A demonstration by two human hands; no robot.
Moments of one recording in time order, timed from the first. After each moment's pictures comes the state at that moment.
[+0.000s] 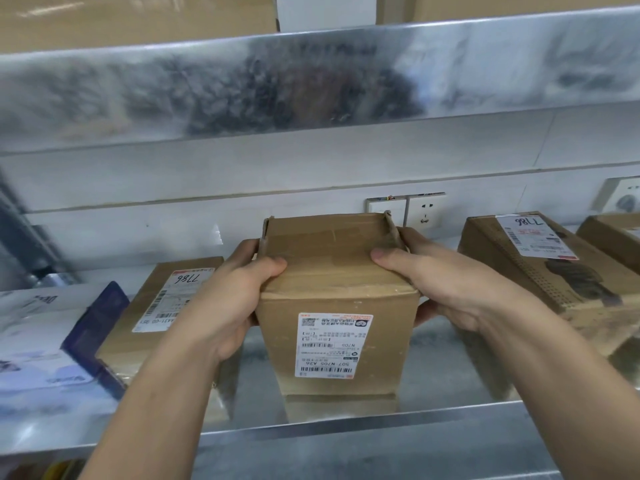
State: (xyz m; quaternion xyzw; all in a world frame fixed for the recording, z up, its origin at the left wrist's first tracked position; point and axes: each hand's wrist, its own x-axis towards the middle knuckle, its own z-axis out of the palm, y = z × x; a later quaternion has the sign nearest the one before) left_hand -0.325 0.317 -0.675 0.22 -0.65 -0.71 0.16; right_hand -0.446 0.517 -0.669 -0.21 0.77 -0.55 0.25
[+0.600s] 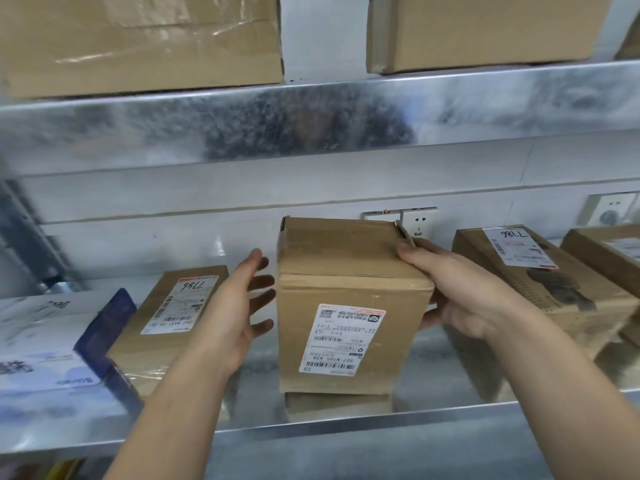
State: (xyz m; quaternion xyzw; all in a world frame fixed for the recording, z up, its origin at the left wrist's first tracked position) left_hand -0.317 0.318 -0.689 0.27 -0.58 -0.75 0.18; right_hand -0.448 0.541 -0.669 -0.14 0.69 -0.66 0.26
